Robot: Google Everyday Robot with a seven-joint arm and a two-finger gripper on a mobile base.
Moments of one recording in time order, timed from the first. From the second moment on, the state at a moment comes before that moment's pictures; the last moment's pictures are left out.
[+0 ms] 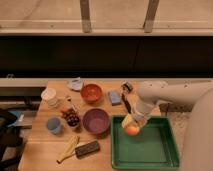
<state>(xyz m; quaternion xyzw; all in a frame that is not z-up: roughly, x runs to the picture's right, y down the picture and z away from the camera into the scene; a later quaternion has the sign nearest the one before) 0.165 0.197 0.755 -0.35 0.20 0.64 0.65</state>
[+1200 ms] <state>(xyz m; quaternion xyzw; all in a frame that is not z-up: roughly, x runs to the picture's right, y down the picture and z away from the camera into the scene) 0.164 0.202 0.760 -0.35 0.21 0.62 0.67</state>
